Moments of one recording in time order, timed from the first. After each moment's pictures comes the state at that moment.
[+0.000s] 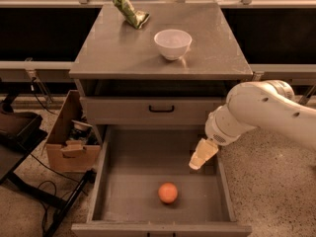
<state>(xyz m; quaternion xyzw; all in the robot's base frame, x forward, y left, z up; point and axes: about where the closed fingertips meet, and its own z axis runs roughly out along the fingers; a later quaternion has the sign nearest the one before) 0.536 -0.147 0.696 -0.53 0.82 0.02 0.21</state>
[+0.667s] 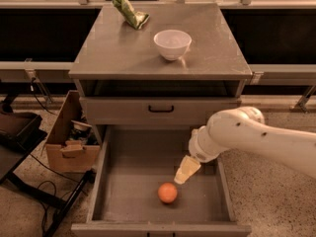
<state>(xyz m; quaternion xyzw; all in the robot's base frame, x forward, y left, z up) 0.533 -0.105 0.619 -0.54 0.81 0.05 0.22</state>
